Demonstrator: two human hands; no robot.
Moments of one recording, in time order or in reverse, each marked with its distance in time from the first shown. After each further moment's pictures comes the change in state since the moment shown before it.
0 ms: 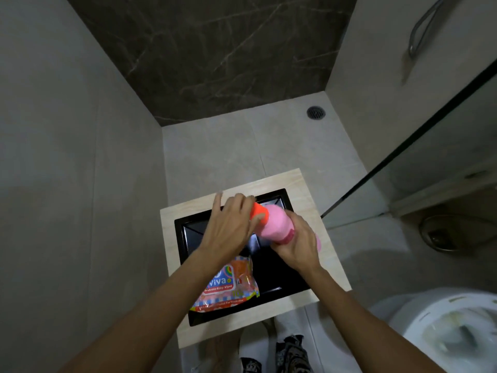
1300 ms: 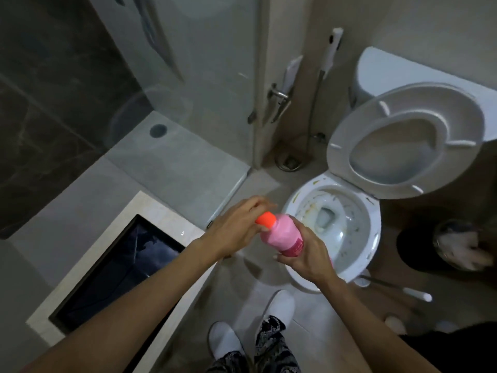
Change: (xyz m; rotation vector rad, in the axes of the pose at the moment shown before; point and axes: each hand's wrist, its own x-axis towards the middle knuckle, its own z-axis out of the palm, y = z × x) left_hand 0.010 0.346 0.012 -0.402 -0.533 0.861; right_hand -0.268 0.109 -0.265 0.060 0.387 0.515
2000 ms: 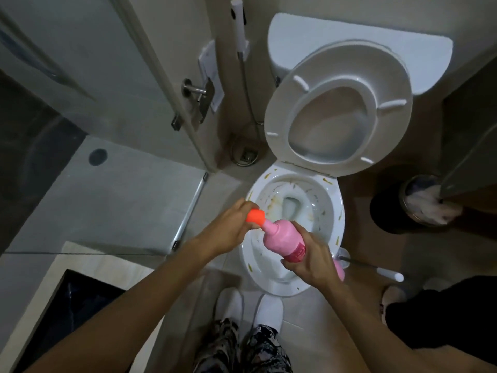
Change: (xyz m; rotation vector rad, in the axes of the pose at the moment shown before) left_hand 0.151 0.017 0.107 -0.015 -0.214 -0.057; right_hand 0.014 0.147 -0.062 -0.103 0.122 0.152
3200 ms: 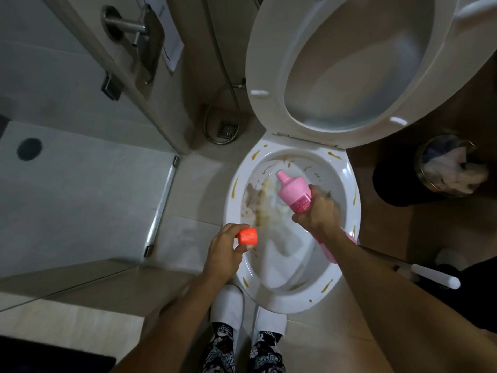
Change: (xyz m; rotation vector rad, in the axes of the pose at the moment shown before) left_hand 0.056 -0.121 0.167 -0.347 0.142 -0.286; right_hand 0.153 0.118 0.080 -0.159 0.060 0.486
